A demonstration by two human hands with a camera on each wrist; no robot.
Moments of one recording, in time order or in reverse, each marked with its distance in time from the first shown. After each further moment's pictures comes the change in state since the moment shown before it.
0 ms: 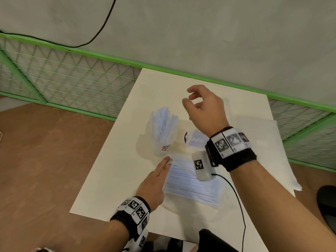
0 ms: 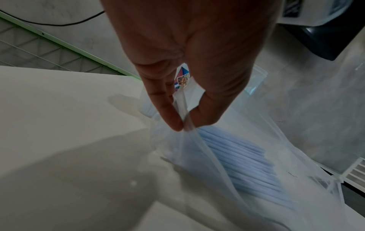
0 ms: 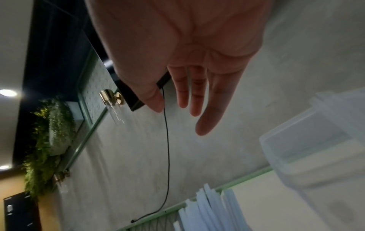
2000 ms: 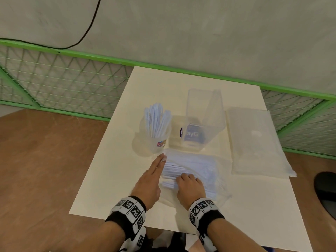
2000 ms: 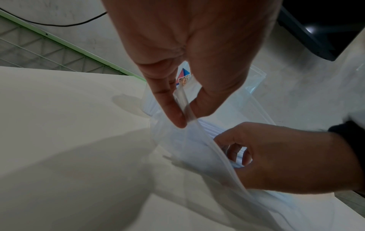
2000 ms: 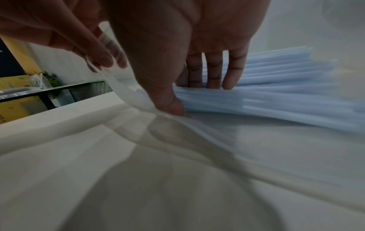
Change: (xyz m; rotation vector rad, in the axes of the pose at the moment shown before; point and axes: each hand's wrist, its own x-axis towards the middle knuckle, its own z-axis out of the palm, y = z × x) left_hand -0.008 -0.004 0.002 0.021 0.037 0.018; right_hand -0.191 0.142 0.102 -0.798 -0.628 0.046
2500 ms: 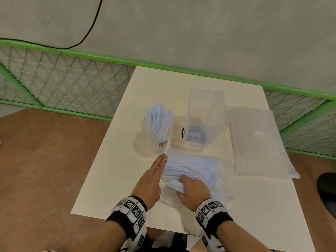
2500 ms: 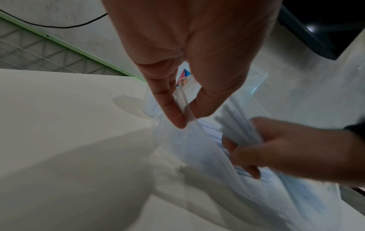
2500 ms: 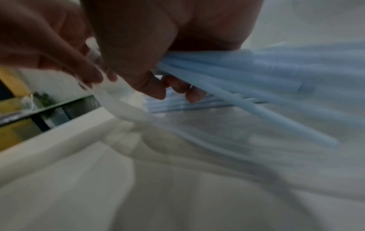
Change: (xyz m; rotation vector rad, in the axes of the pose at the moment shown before) left_hand 0.002 -0.007 0.001 -0.020 0.022 0.043; right_hand -0.007 0.012 -0.014 0.323 -0.019 -0.018
